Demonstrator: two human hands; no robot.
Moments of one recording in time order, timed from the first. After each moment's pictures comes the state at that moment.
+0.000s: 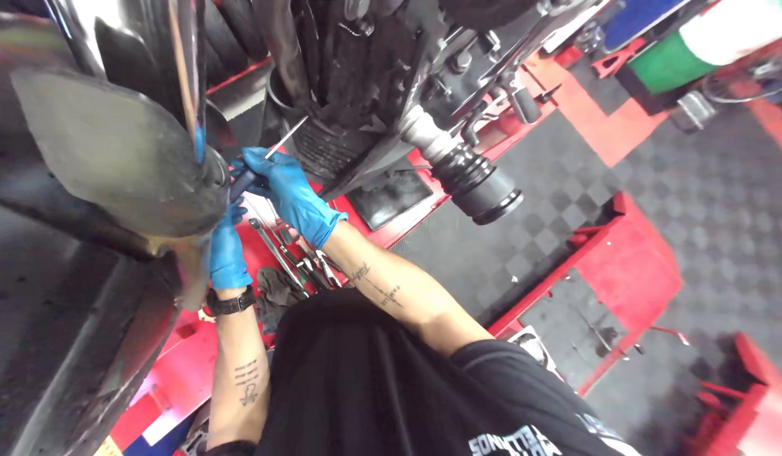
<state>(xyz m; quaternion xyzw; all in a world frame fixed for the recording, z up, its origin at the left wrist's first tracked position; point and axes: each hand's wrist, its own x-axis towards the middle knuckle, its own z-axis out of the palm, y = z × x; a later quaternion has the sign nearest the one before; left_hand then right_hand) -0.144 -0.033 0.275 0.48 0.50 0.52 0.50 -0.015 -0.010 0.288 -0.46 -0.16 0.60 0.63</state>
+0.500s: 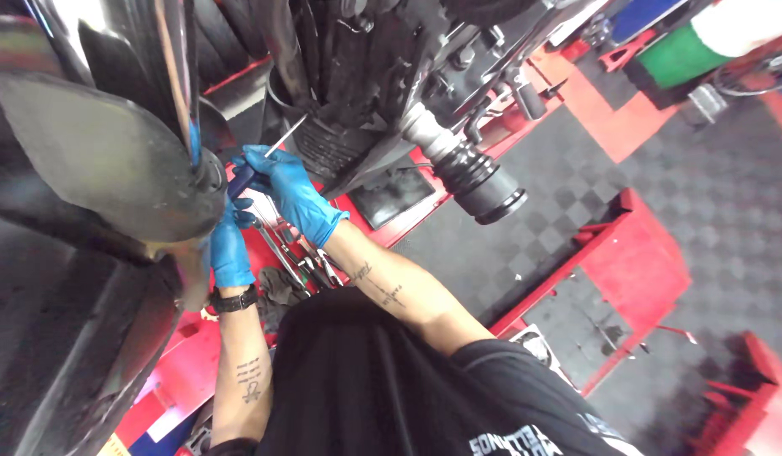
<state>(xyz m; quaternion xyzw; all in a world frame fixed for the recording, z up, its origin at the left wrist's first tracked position) -0.140 -0.030 0.270 0.49 0.49 0.50 0.52 -0.013 -0.010 0.284 -0.46 -0.15 0.60 0.64</state>
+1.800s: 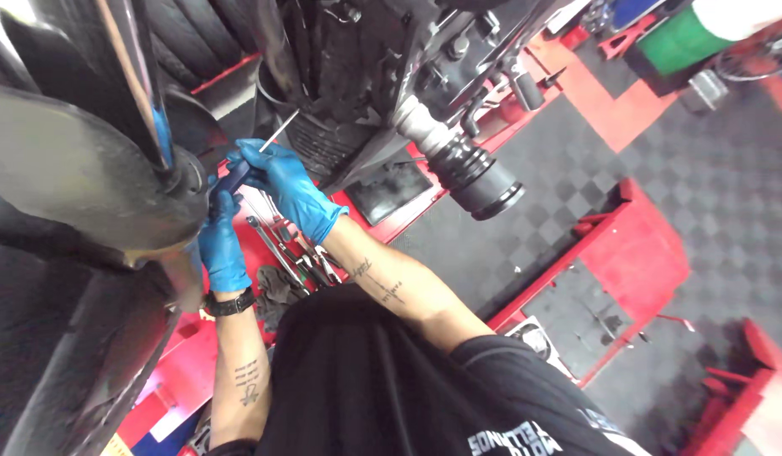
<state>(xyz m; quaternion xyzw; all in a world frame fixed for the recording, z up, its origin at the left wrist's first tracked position) -0.141 -0.030 0.270 0.52 0.44 0.51 0.53 -0.005 -0.028 0.286 -0.48 -0.20 0.60 0.60</state>
